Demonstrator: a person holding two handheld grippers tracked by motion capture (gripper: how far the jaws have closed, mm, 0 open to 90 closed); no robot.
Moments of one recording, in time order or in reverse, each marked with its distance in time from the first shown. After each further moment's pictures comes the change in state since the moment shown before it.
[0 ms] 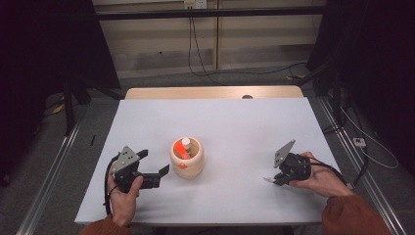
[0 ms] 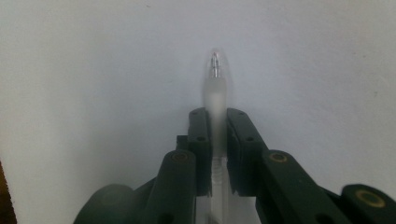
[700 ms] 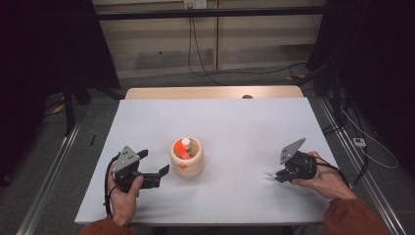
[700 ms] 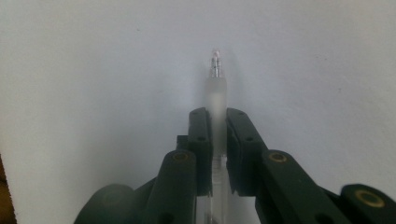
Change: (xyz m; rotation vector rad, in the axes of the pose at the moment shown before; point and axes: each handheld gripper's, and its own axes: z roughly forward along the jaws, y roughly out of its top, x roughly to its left) left arm 0.000 0.000 0.001 0.005 0.002 -0.003; right arm -0.001 -0.011 -0.011 -0.118 -0.037 0.055
